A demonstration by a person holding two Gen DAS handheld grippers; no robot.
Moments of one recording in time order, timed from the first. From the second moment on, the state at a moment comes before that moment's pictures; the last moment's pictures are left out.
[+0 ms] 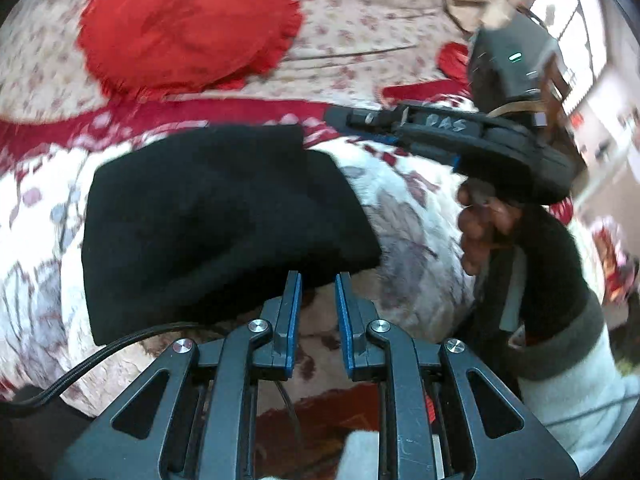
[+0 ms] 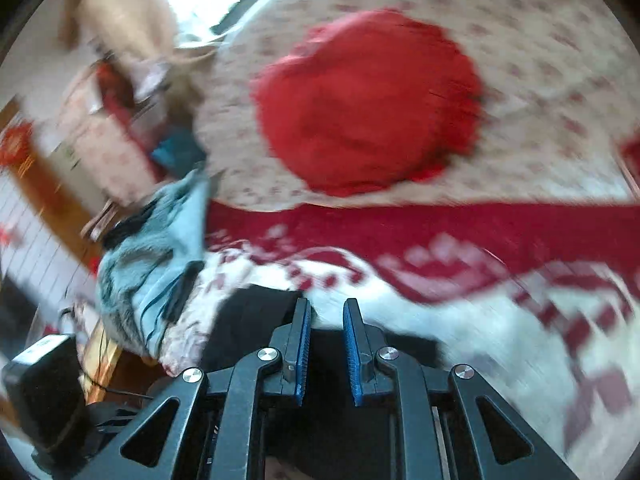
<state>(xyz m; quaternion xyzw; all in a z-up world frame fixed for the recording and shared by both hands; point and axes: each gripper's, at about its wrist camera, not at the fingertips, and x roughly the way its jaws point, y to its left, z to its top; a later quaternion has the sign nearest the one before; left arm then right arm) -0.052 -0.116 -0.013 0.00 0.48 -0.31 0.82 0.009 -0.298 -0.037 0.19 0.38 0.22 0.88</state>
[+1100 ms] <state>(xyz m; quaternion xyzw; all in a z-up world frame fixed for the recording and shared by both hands) -0.001 -0.037 -0.022 -0.07 0.48 -0.14 0.86 -0.013 -0.245 -0.032 0.14 0.38 0.26 0.88</state>
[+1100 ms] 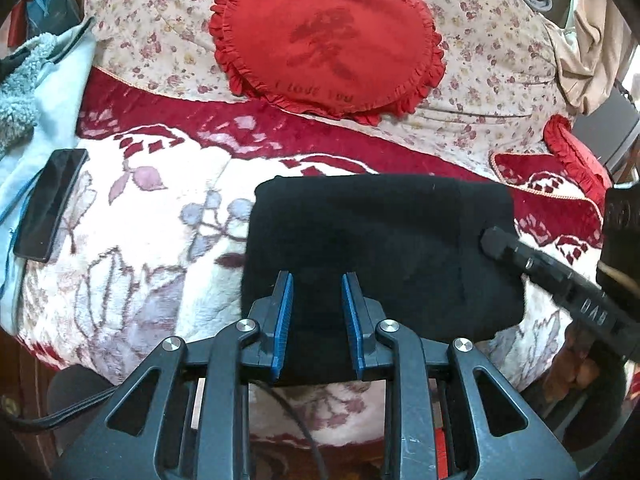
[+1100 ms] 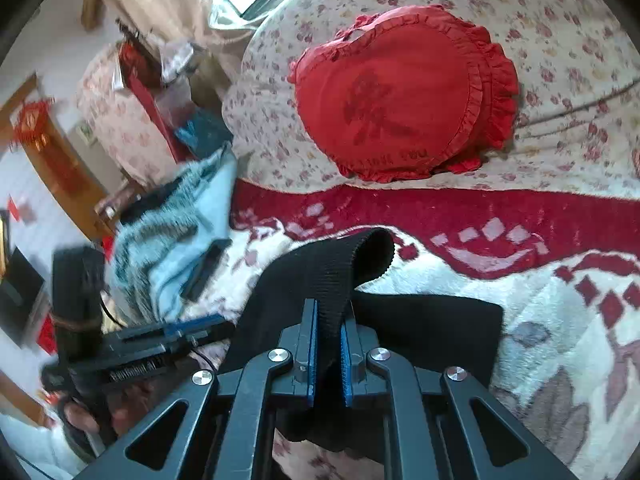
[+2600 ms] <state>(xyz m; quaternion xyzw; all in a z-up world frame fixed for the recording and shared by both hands) 0.043 -0.072 -0.045 0.01 0.49 -0.10 0.87 0.020 -0.248 -0.054 0.08 0.43 0.17 0.88</state>
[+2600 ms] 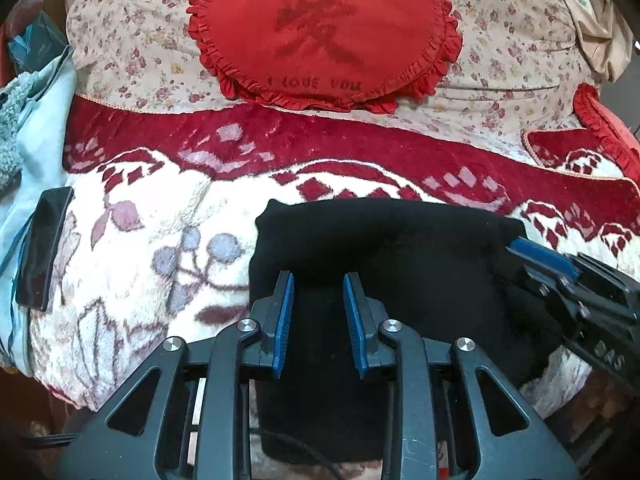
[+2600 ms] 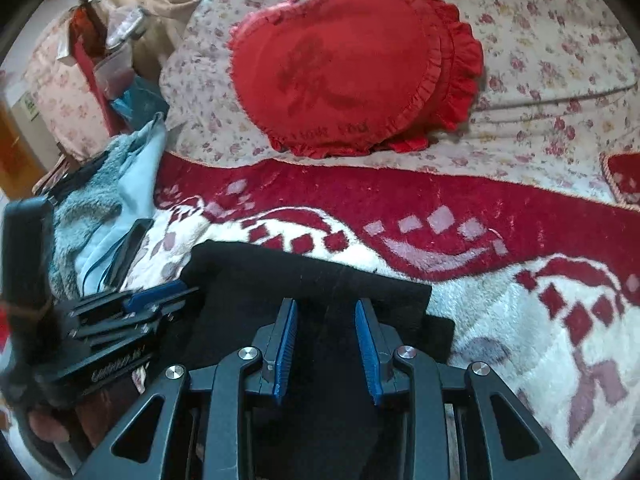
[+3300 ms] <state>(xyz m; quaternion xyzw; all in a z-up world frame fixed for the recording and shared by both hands) 0.023 -0.023 -0.061 -0.13 0.51 -0.13 0.84 -0.022 -0.306 -0.084 0.19 0.45 0.17 0.86</state>
